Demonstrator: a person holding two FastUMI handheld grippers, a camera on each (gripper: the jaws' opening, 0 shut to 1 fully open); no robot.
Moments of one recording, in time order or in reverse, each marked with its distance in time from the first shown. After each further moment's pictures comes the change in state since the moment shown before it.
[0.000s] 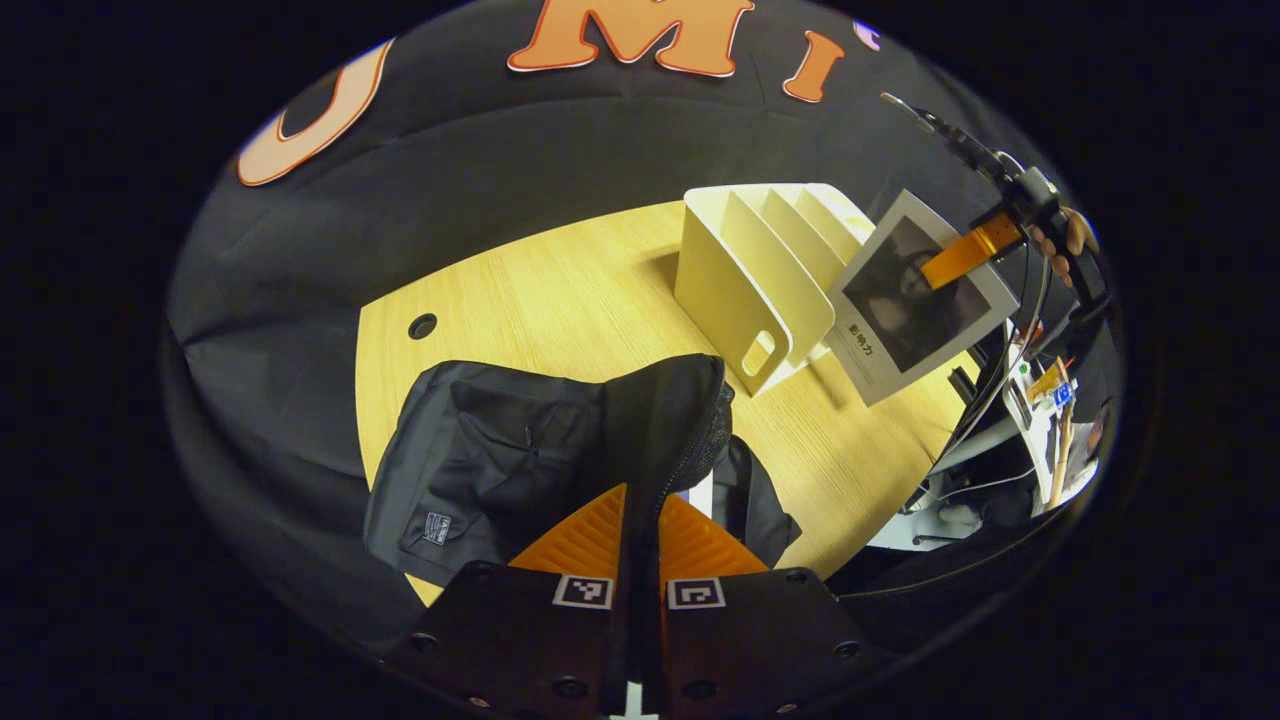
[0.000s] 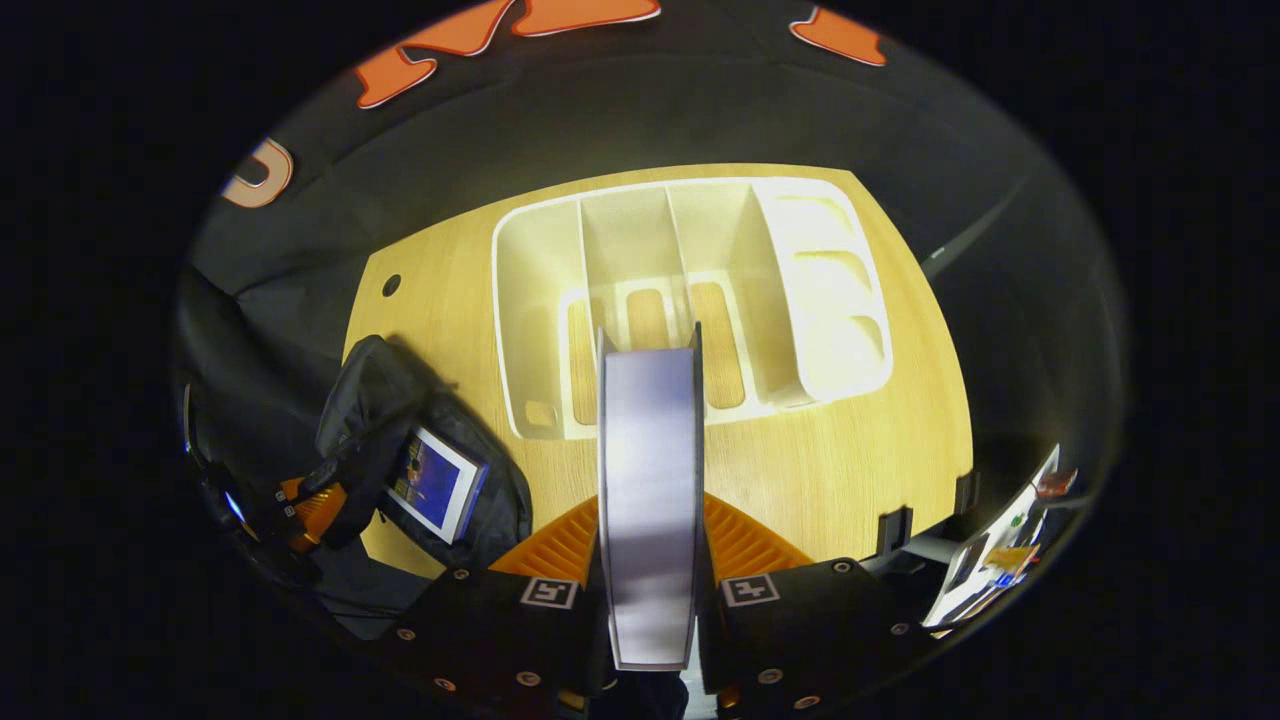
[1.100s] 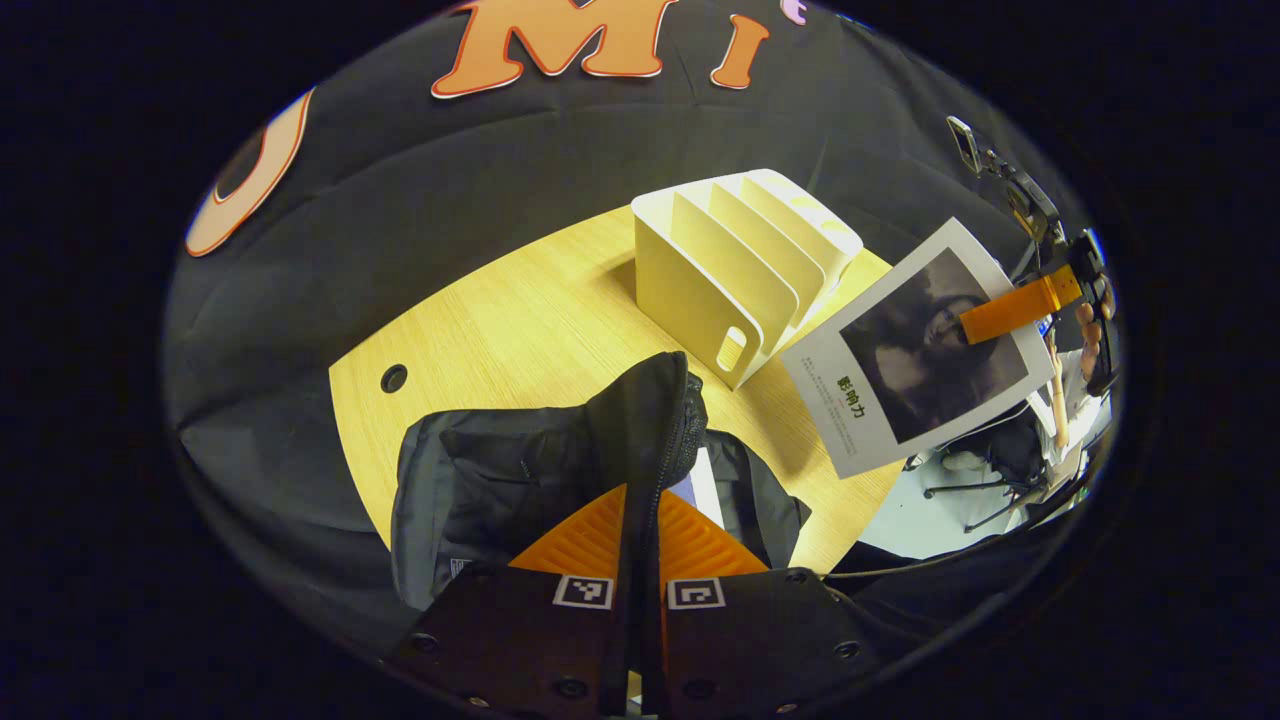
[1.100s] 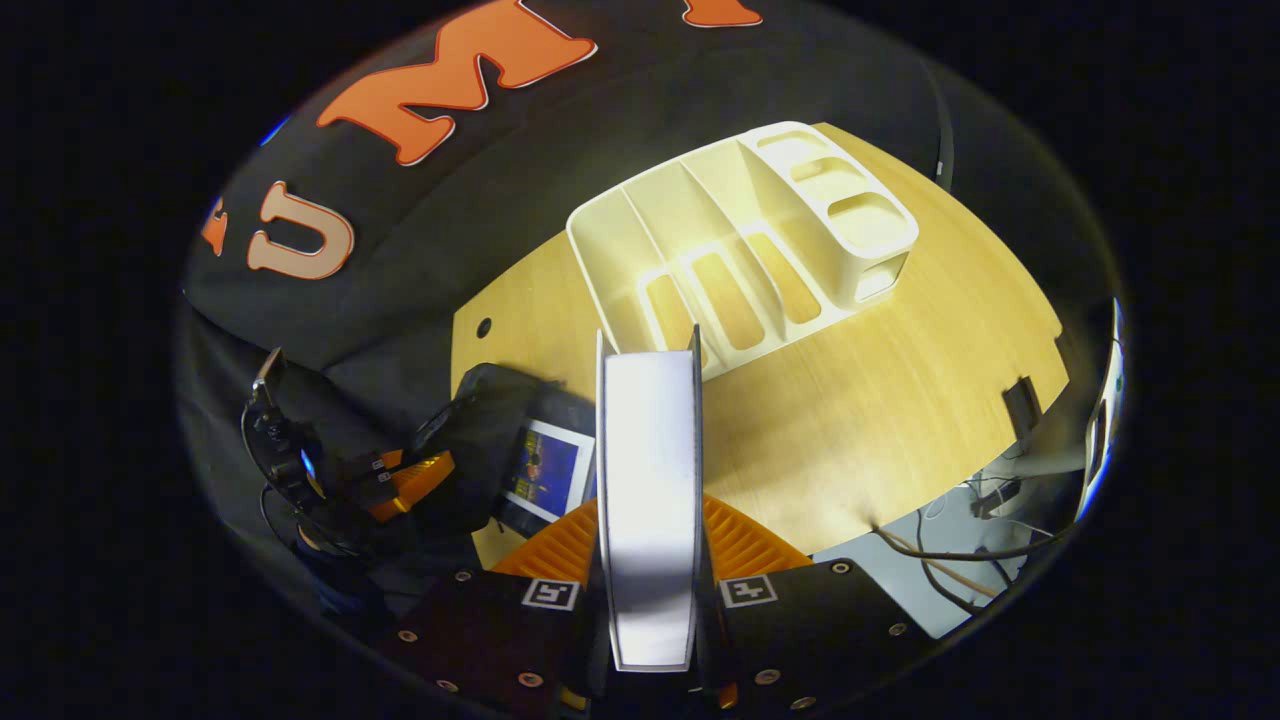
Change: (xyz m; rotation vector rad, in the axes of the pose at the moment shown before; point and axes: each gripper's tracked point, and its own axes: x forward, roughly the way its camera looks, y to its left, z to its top) left arm -0.006 0.009 0.022 0.201 -0.012 -0.074; right arm -0.030 0.081 -0.091 0.263 -0.124 0.347
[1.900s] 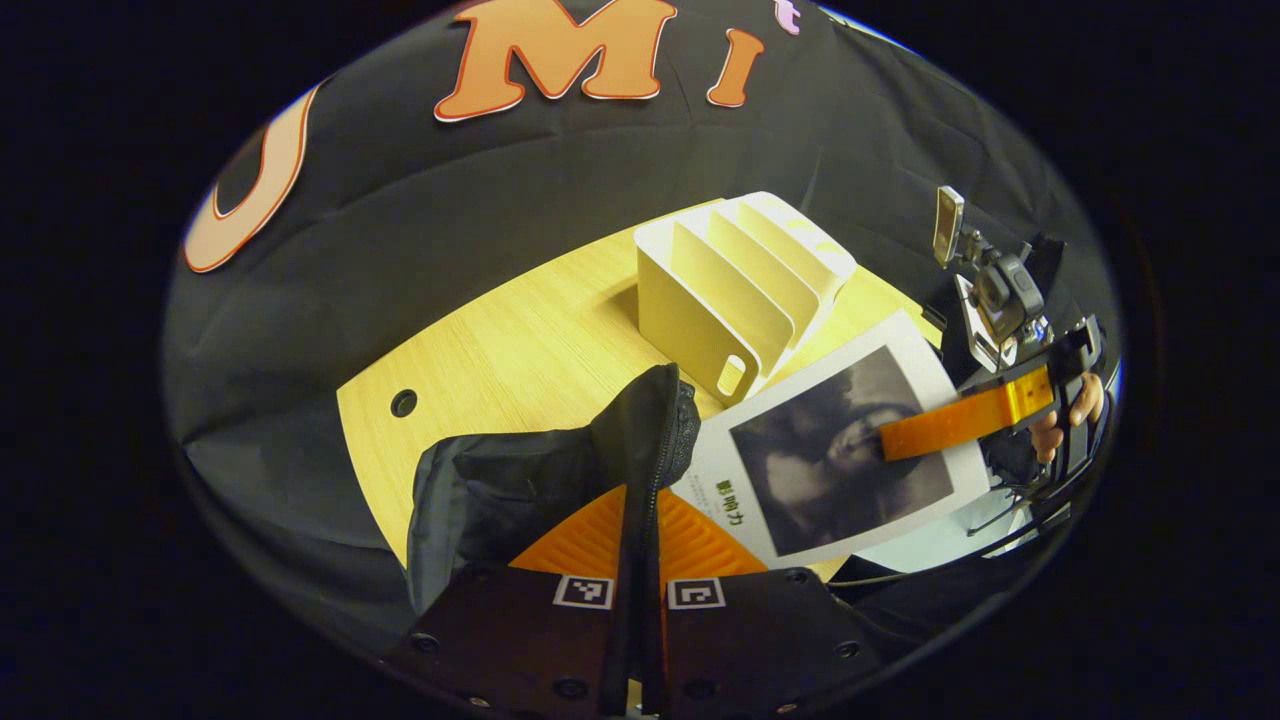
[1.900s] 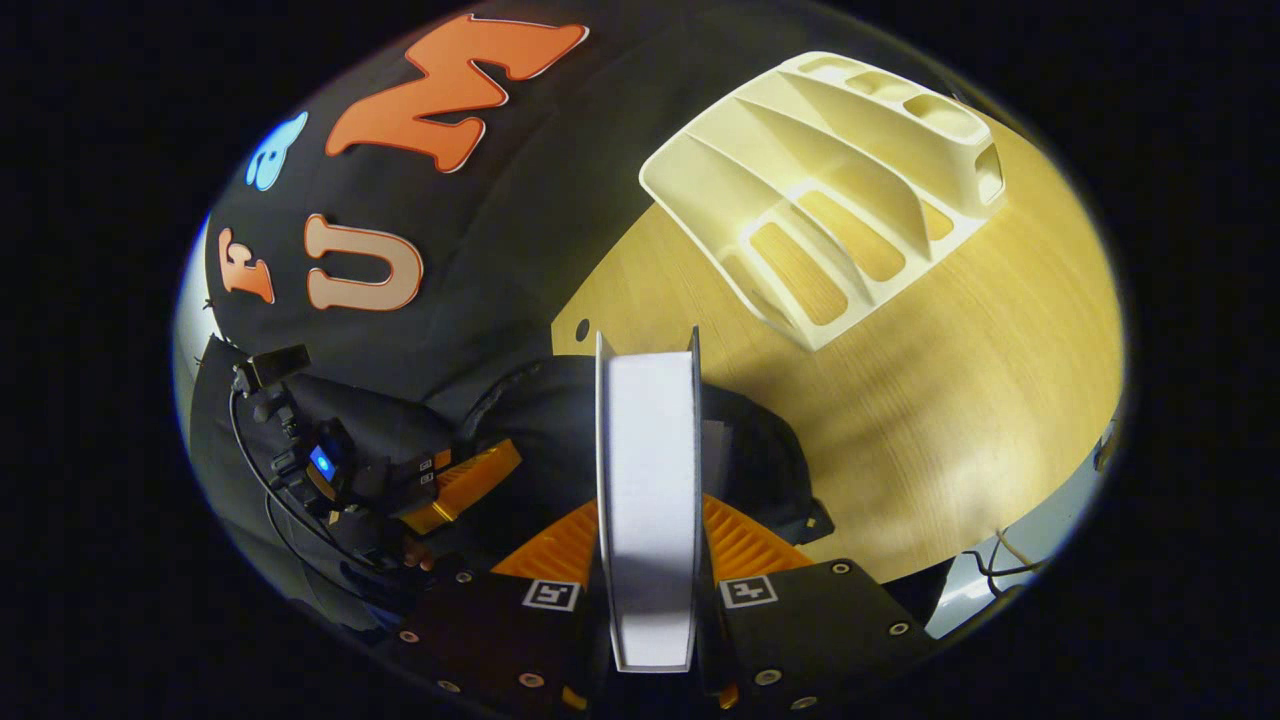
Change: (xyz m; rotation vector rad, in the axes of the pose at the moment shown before) left arm -0.014 0.006 0.021 -0.013 -0.054 -0.007; right arm 0.080 0.082 -0.037 0.146 -0.010 0.335
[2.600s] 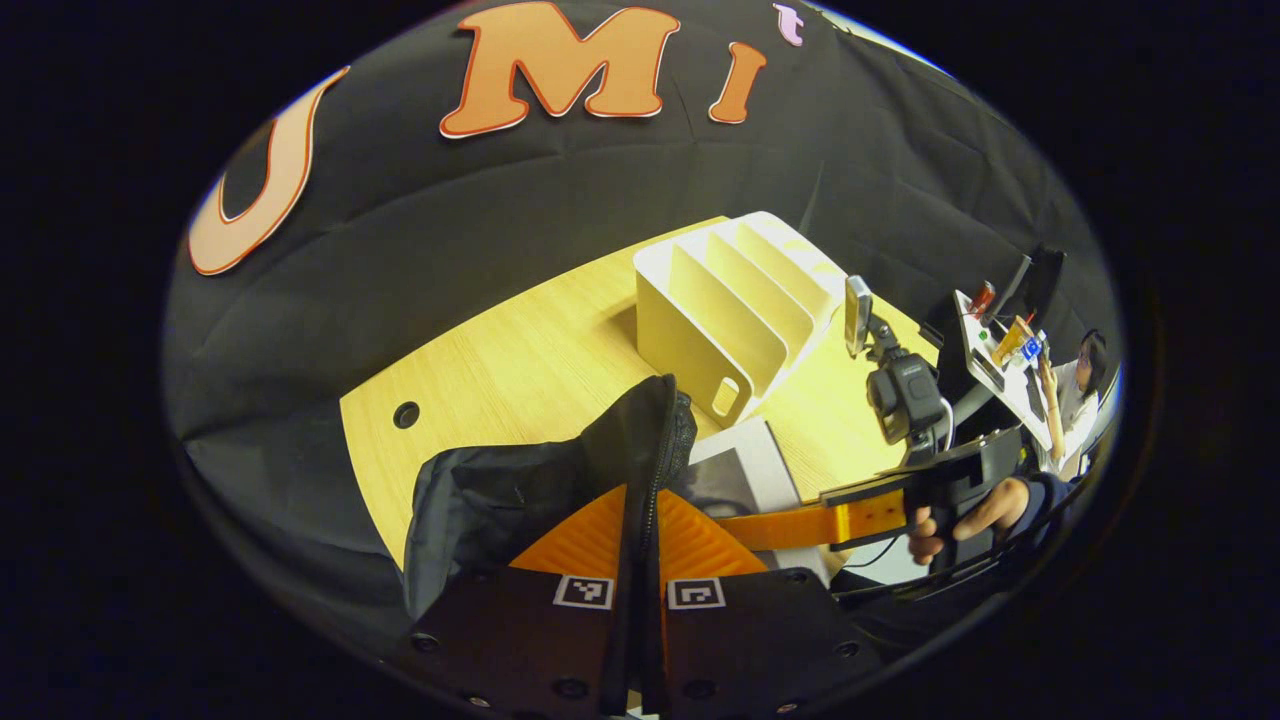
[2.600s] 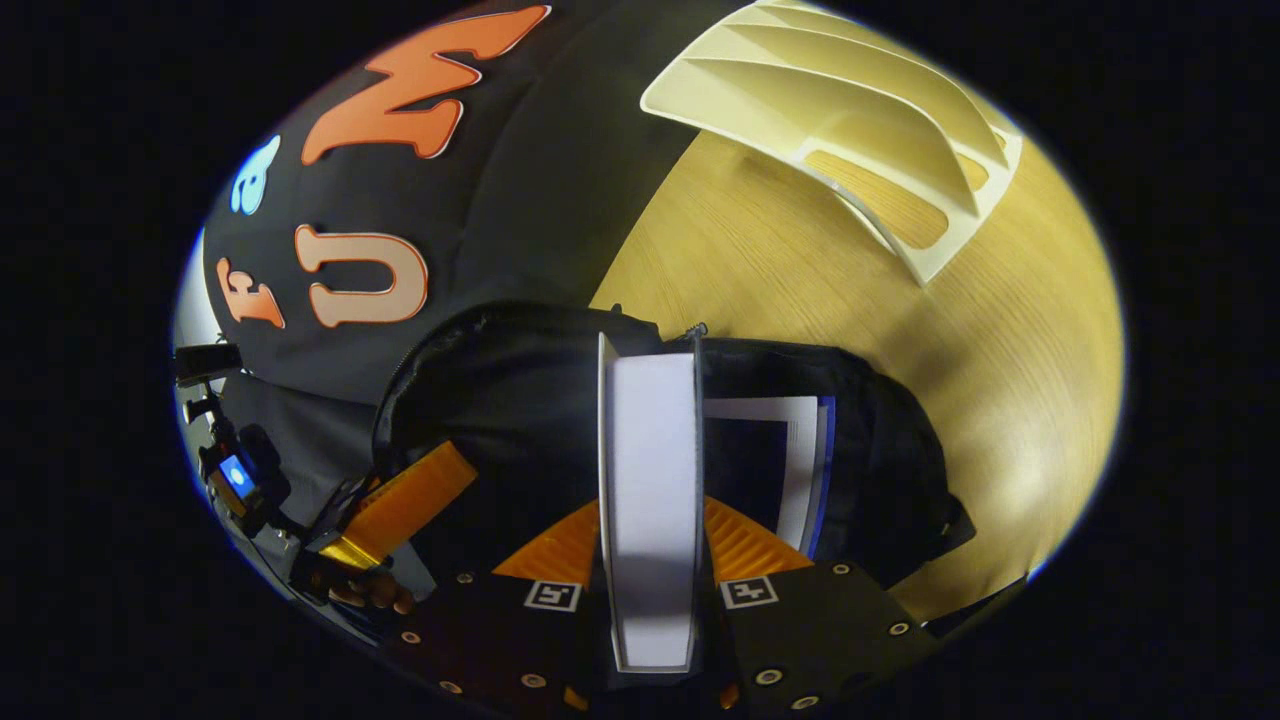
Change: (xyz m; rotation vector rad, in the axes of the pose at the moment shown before) left arm -0.010 -0.012 0.012 -0.010 -0.048 -0.003; right arm 0.108 0.028 -0.025 0.110 -0.014 0.158
